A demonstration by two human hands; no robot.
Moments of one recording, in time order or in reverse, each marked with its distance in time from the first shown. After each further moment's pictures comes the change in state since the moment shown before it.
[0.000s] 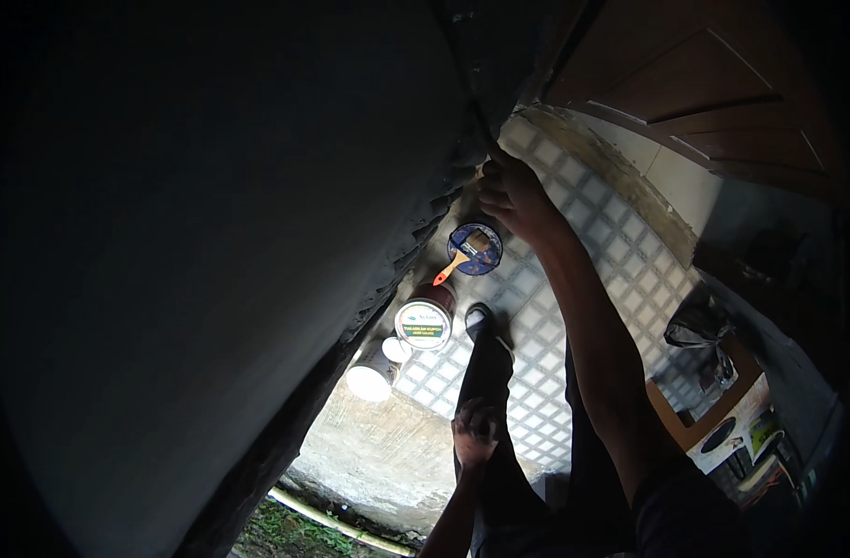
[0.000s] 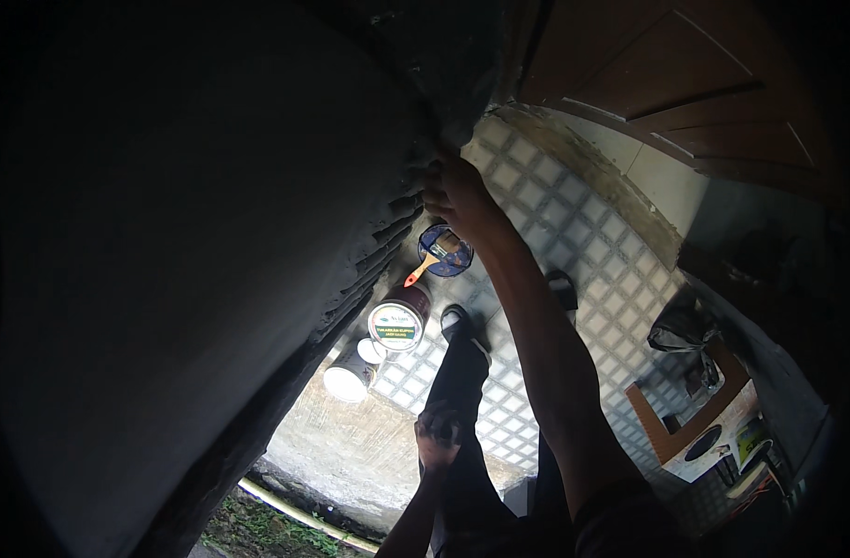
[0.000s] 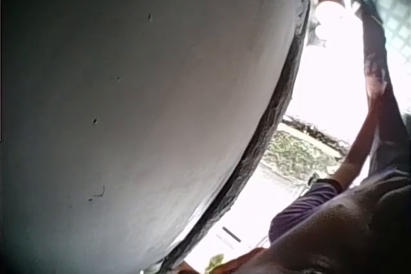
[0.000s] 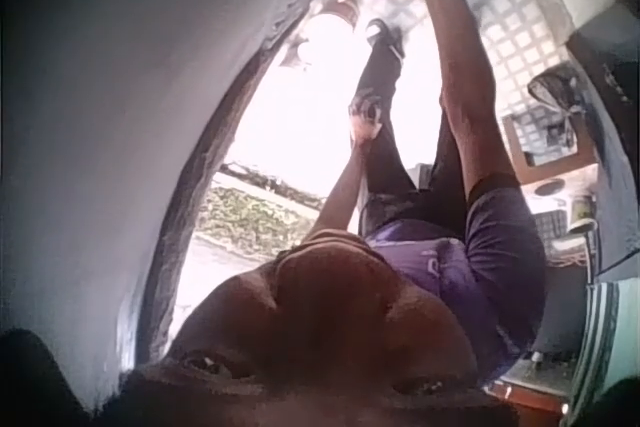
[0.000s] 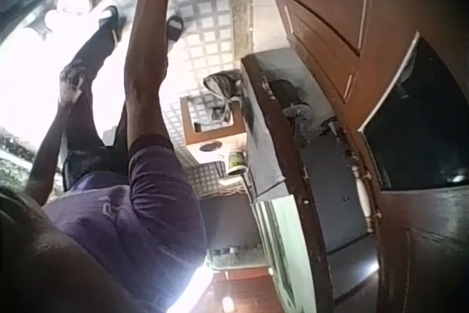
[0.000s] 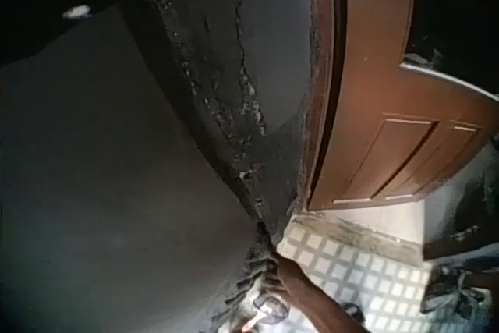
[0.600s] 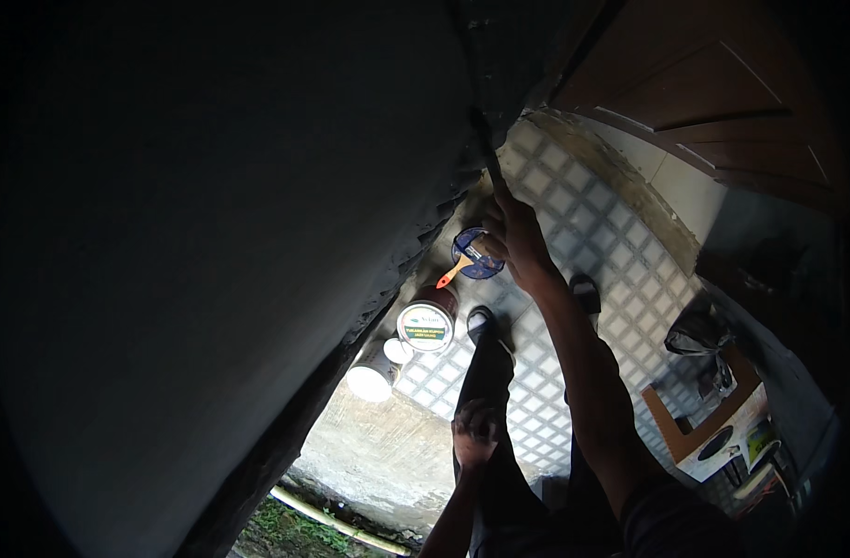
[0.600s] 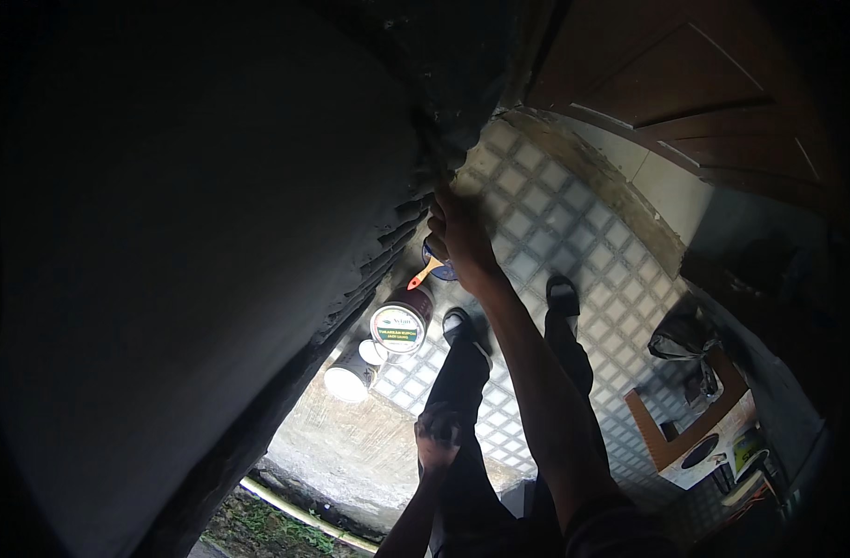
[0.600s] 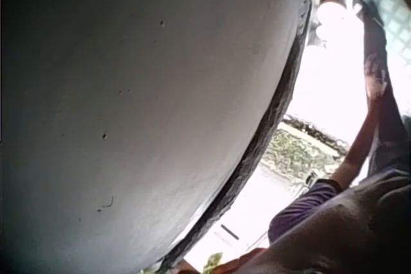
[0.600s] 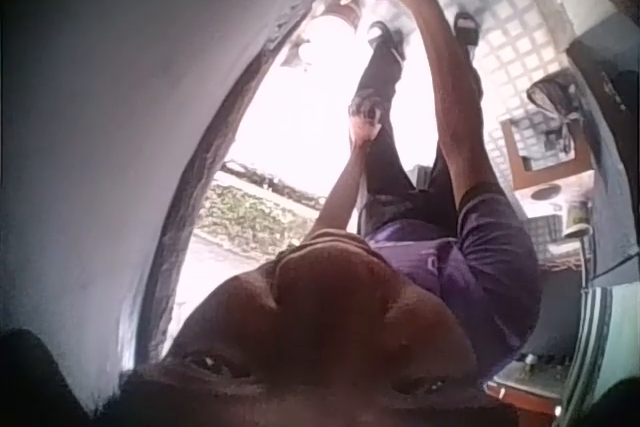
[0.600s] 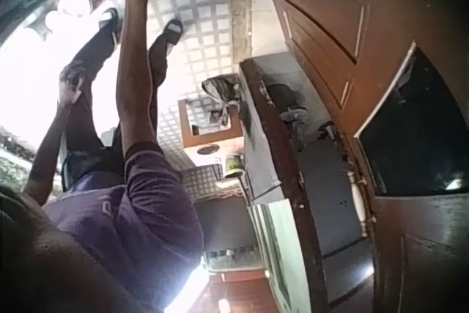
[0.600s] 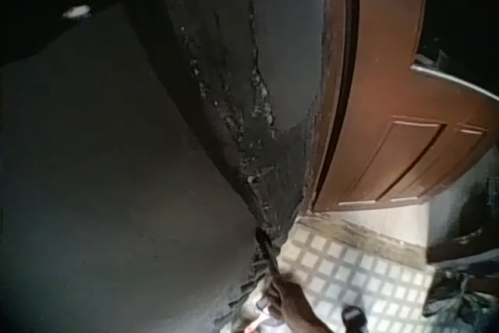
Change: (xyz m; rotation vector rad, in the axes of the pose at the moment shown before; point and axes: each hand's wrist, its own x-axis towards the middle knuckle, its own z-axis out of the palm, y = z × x) left_hand 0.007 0.001 0.002 -0.011 0.024 0.002; right_hand -0.023 0.034 0.008 -0.149 0.076 -0.054
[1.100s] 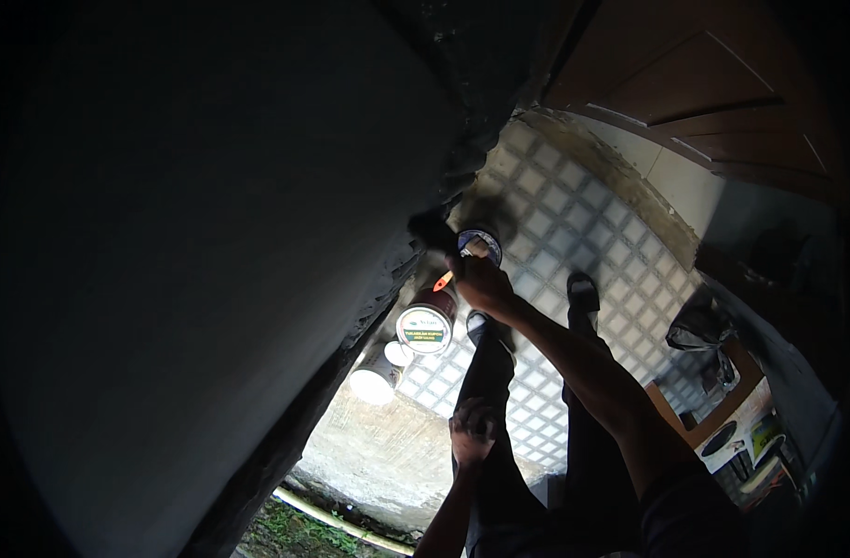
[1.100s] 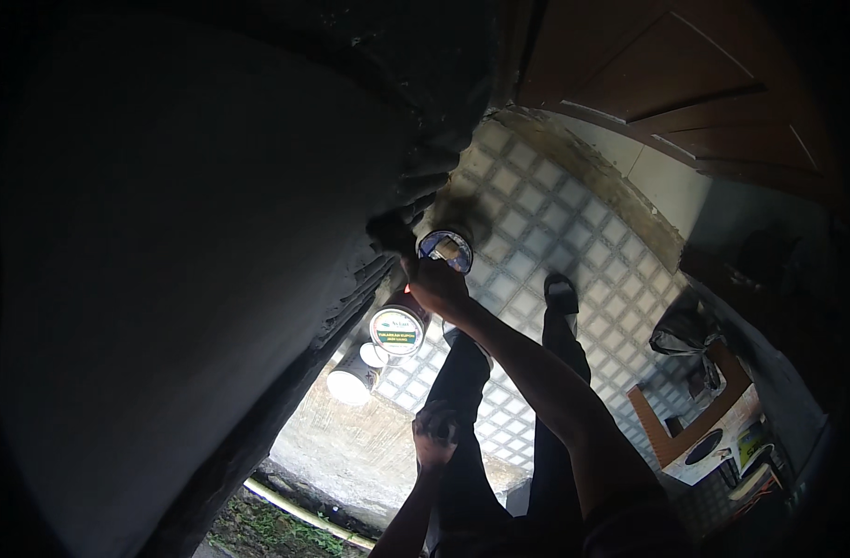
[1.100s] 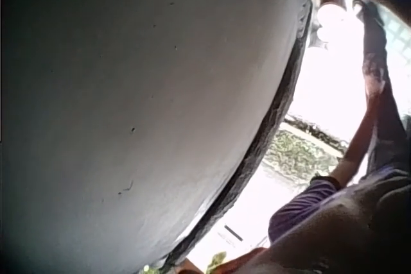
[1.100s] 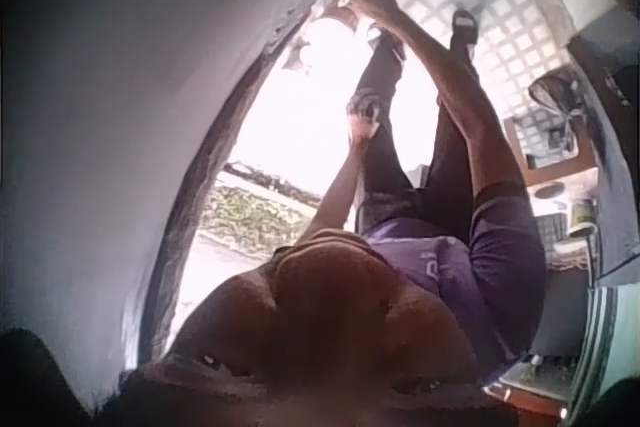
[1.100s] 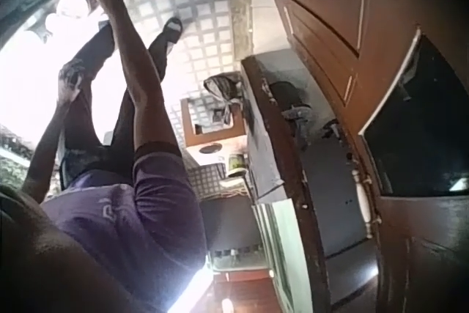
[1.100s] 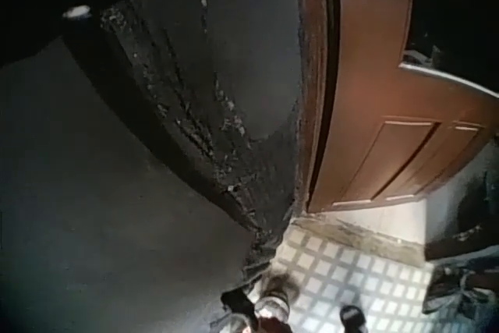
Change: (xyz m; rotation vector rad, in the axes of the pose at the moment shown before) left_hand 0.008 0.002 -0.004 -0.006 -0.001 0.042; right_hand 0.014 0.110 -0.041 -1.543 -0.155 -0.325
